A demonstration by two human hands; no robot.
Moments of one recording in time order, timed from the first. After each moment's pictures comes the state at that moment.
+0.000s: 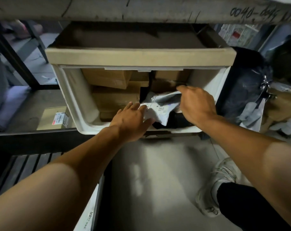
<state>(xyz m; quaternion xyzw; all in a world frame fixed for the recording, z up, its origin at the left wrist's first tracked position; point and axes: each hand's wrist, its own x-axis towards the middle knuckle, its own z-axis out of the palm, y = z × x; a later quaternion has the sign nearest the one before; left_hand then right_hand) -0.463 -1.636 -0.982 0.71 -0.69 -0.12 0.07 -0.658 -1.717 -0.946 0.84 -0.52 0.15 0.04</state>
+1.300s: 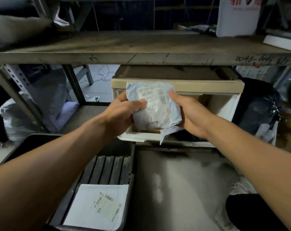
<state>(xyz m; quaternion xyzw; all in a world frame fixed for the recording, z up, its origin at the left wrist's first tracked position) -0.423 -1.522 -0.838 0.53 -0.33 -0.52 0.59 -0.596 -1.620 -0.857 0.54 -0.34 0.26 -0.72</state>
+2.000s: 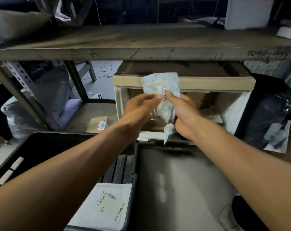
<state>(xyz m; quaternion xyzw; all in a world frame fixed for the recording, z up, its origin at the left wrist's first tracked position) -0.442 -1.542 -0.862 0.61 -0.37 -0.41 0.57 -0.553 -1.622 -0.873 0.47 -0.40 0.39 -0.68</state>
